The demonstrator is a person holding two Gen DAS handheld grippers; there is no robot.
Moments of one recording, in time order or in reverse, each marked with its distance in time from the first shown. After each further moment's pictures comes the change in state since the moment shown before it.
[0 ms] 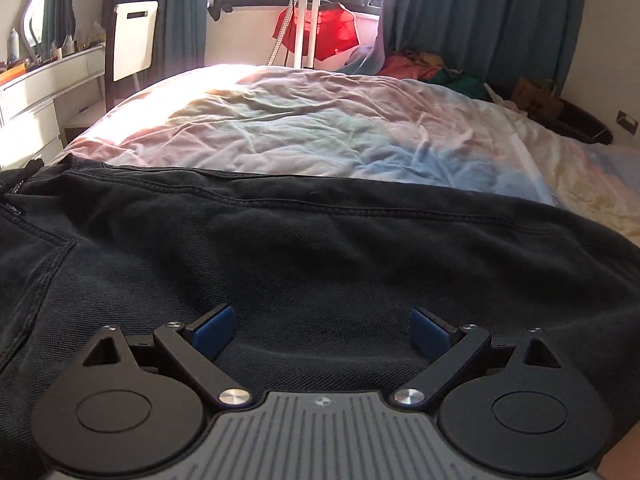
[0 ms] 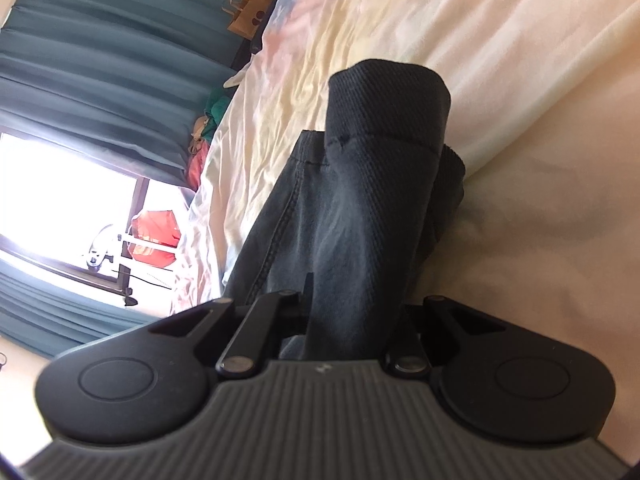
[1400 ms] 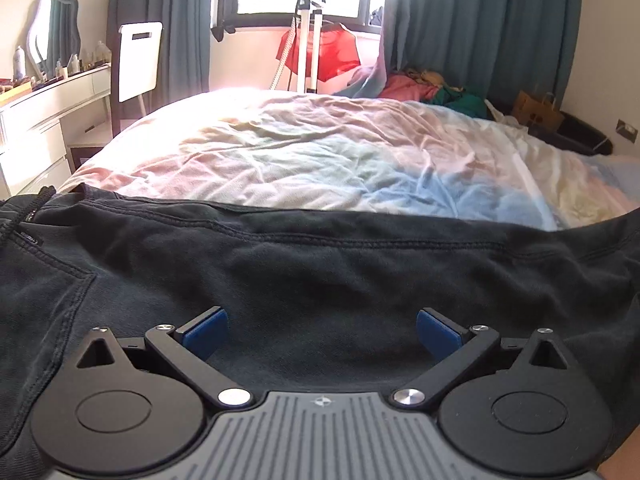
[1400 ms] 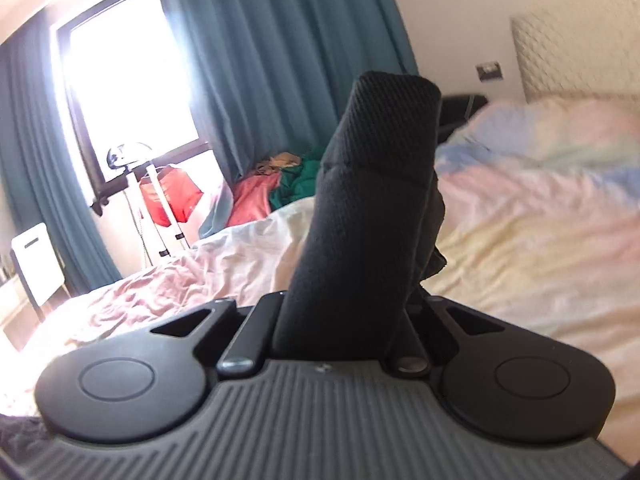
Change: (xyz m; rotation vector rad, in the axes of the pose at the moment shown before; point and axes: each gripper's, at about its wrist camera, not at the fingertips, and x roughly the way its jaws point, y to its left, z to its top) left arm -0.028 0.023 0.015 -0.044 -0.086 0.002; right arm -0.030 0.194 -0.064 -0.919 -0.336 -0.025
